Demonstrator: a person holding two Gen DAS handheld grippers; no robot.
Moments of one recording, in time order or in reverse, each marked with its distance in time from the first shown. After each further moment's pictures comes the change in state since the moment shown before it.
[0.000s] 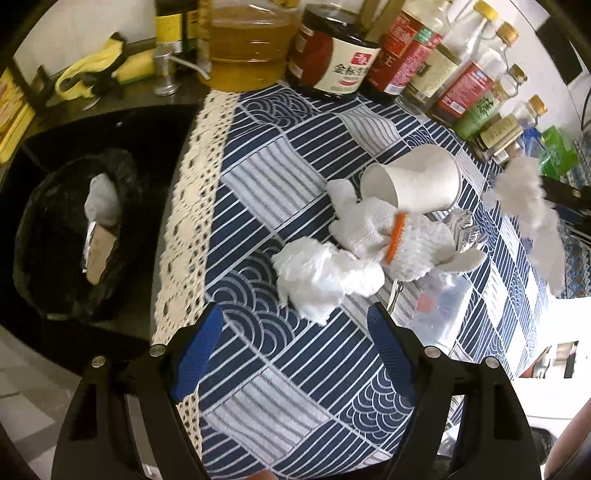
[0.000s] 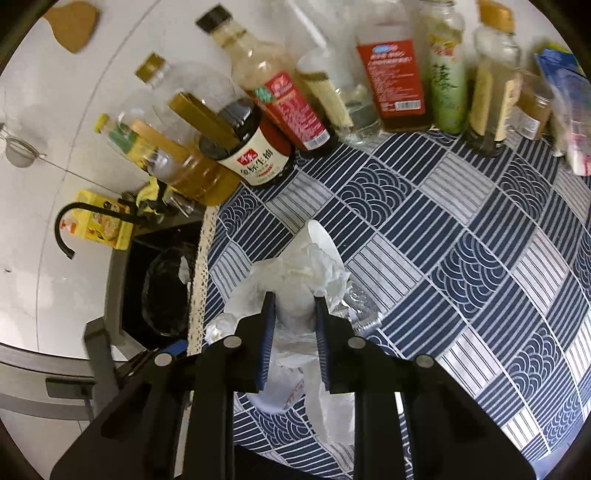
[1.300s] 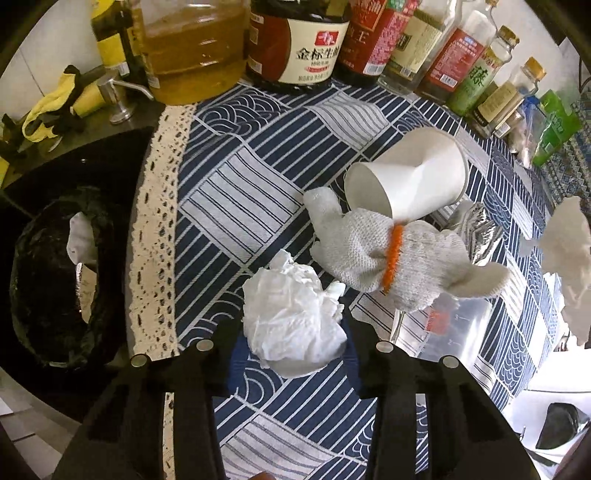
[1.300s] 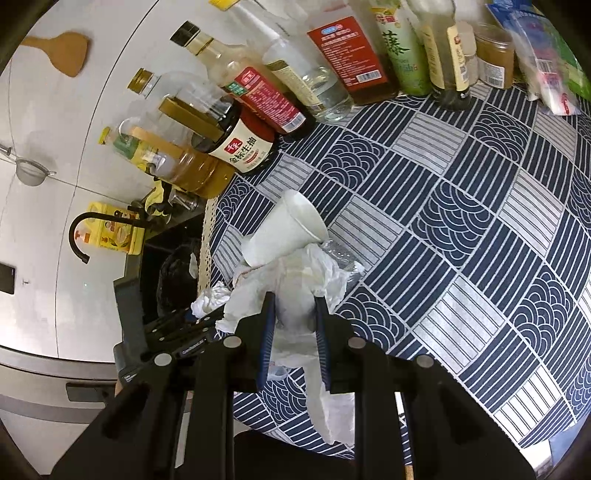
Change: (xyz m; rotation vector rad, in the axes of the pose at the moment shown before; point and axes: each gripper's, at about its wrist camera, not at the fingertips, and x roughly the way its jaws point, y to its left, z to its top) left arm 0.028 -0.021 0.020 0.113 0.012 0.040; right arm -0.012 -0.031 -0.034 0.089 0.008 0.070
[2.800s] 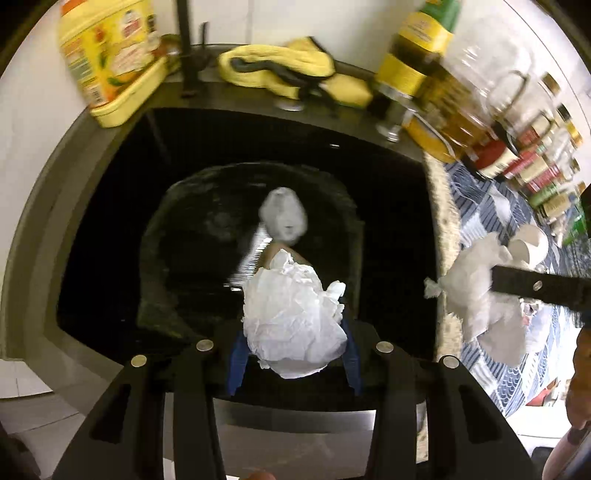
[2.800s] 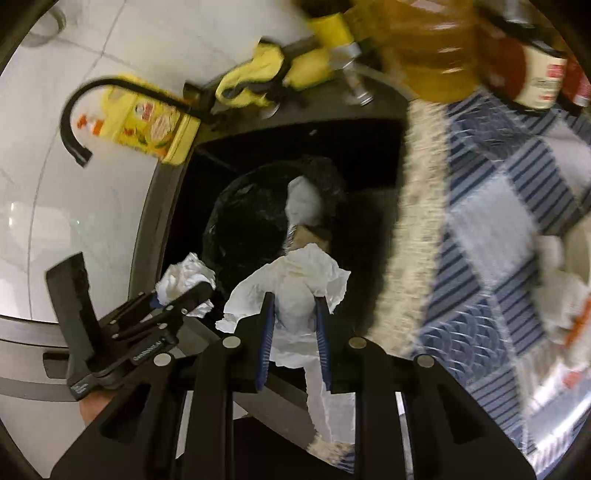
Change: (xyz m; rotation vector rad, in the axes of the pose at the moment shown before) left arm -0.088 0.282 -0.055 -0.246 -0.096 0.053; right arm 0.237 0.265 -0.032 -0.252 0.262 0.030
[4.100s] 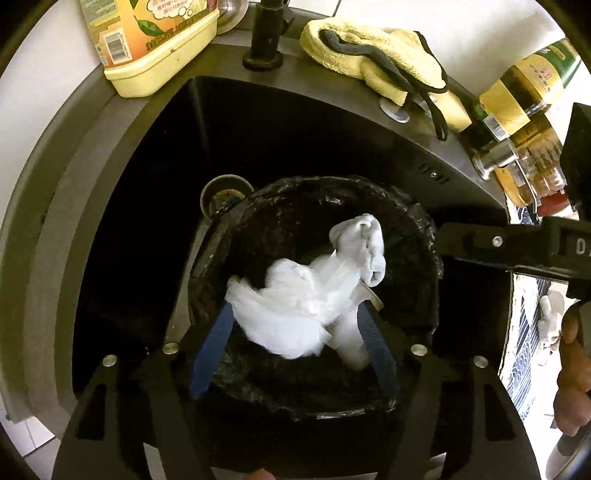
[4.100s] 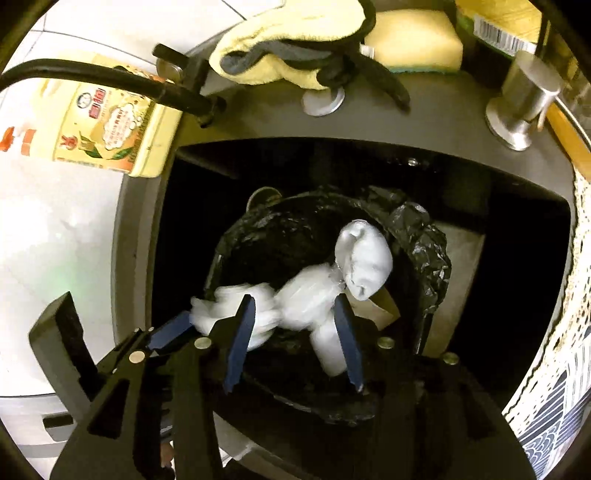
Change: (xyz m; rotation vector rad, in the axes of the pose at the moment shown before) left arm 0.058 0.089 0.057 -0.092 0.091 -0.002; right arm 0.120 0.053 0.110 0.026 0.104 -0.056
